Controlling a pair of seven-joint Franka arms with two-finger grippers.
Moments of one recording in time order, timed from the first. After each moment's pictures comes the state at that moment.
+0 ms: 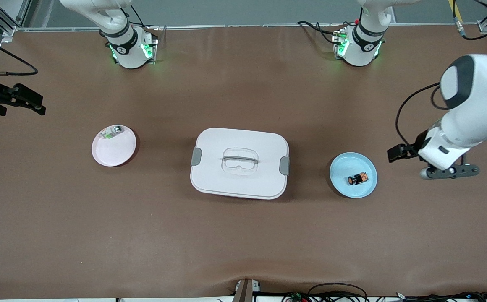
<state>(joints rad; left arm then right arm) 0.07 0.20 -0.18 -1.83 0.02 2.03 -0.20 0.07 0.03 -0.05 -1.47 -0.02 1.47 -0.01</state>
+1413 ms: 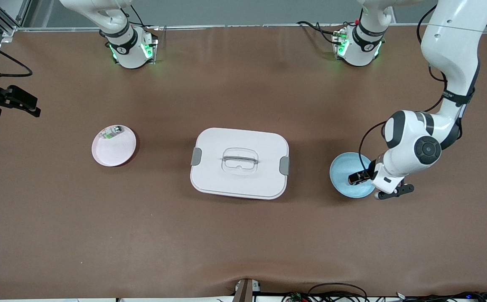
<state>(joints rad) 0.05 0.52 -0.19 -1.91 0.02 2.40 -0.38 0.06 0.04 -0.06 -1.47 -0.02 1.49 0.00</state>
